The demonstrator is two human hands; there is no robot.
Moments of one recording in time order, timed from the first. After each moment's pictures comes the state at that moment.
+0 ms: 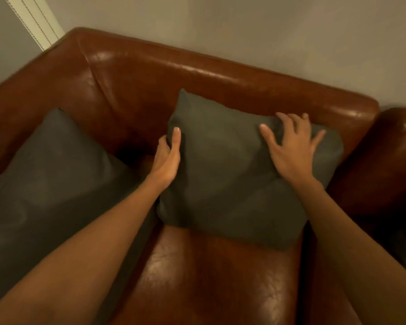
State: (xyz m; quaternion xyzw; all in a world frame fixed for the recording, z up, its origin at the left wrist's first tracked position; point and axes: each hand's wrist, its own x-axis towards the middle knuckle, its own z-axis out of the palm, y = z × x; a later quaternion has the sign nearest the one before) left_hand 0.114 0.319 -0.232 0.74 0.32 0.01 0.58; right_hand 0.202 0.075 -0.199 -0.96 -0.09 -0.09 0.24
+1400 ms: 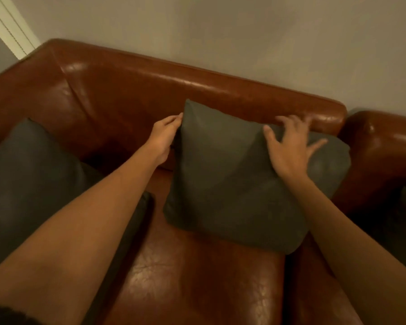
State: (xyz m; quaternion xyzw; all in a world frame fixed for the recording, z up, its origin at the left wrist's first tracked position) left_hand 0.181 0.292 -0.185 0.64 0.27 0.00 0.72; right_hand 0.214 0.042 -0.177 -0.95 -0.01 -0.08 0.29
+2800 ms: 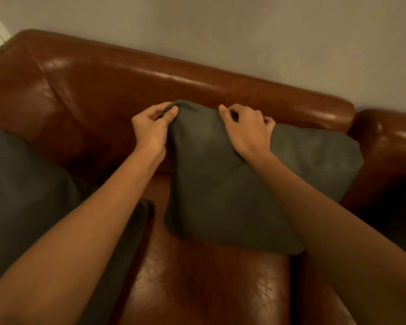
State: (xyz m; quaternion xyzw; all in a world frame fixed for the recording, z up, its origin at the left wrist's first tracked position) left_hand 0.208 0.322 -0.202 0.57 0.26 0.21 0.75; right_hand 0.240 0.148 -0.166 -0.96 -0.07 -0.04 0.25
